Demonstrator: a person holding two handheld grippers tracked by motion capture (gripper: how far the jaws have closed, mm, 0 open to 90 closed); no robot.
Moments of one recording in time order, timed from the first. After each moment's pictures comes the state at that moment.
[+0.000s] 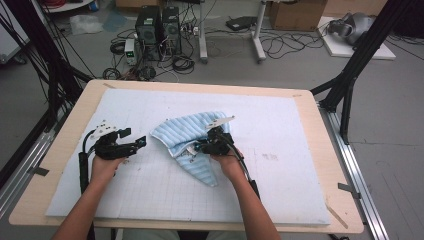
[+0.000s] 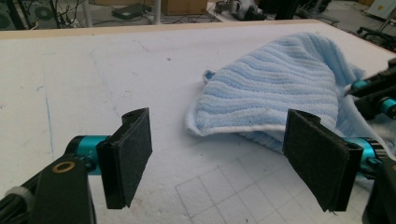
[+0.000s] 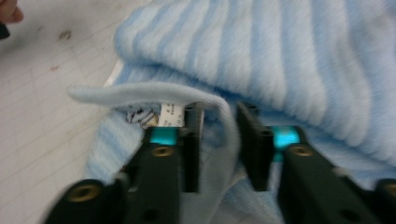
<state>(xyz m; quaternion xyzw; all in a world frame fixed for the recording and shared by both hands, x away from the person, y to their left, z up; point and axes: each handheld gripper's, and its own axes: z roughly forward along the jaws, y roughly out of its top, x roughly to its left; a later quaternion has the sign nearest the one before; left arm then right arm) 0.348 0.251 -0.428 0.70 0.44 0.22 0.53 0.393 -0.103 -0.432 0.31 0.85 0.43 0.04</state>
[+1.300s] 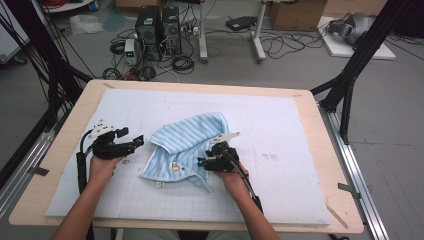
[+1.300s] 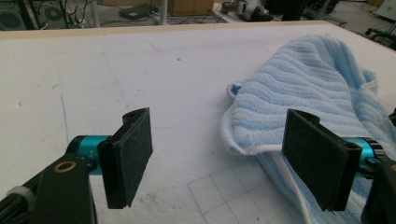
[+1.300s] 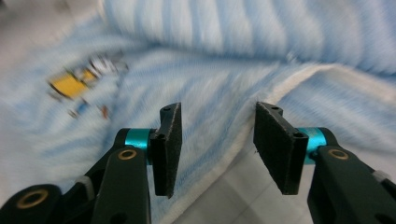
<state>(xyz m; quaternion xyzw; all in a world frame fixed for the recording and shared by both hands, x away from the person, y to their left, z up) 0.348 0.255 -0.428 0.70 0.44 0.22 0.52 0.346 -0.111 -0.443 0.35 0.85 0.38 0.08</state>
